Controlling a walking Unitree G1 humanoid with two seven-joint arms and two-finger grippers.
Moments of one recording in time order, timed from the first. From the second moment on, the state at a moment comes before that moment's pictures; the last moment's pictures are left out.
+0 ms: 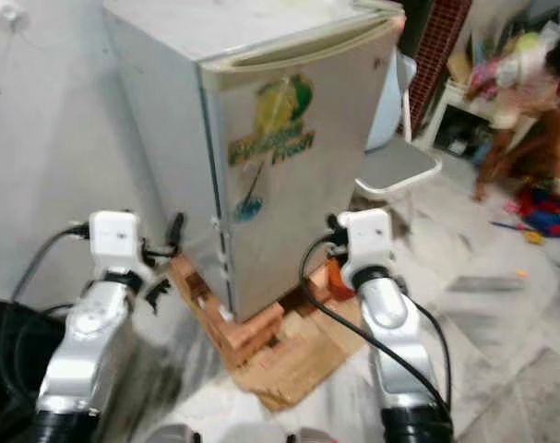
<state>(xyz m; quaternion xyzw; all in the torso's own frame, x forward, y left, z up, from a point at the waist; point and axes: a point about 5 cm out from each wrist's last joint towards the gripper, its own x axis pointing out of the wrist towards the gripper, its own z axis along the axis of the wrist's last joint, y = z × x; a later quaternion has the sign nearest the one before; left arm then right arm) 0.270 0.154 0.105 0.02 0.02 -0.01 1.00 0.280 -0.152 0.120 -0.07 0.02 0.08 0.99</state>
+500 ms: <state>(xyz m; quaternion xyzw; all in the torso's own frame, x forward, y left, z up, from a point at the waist) 0.266 0.157 0.107 0.01 0.01 -0.01 1.00 0.292 -0.145 0.124 -0.07 0.01 0.10 0.99</state>
